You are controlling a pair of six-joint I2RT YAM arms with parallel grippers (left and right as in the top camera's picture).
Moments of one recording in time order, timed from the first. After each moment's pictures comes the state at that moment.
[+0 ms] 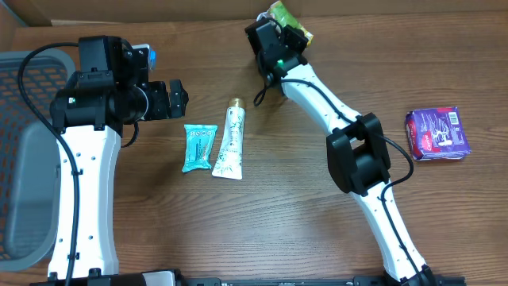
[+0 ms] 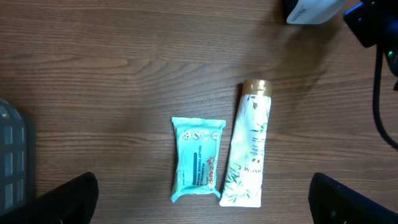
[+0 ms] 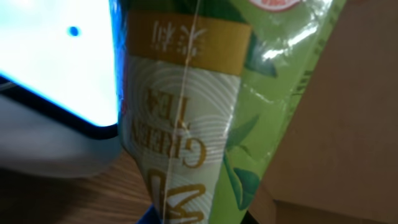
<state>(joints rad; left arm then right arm) 0.07 1.50 1.57 -1.09 0.16 -0.04 0.53 2.61 2.33 -0.50 0.84 -0.63</state>
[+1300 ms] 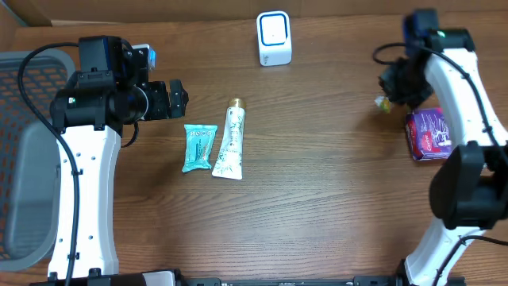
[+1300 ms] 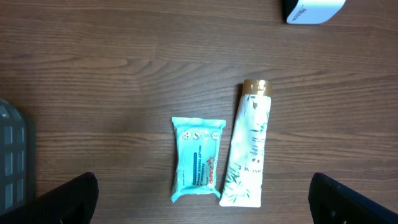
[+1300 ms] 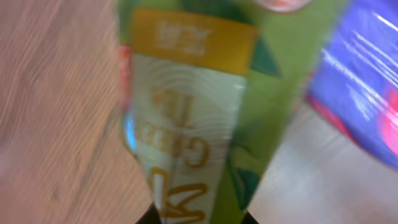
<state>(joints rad) 0.07 1.50 1.57 -1.09 0.16 -0.04 -0.04 2.02 1.76 -1.13 -0.03 0.86</state>
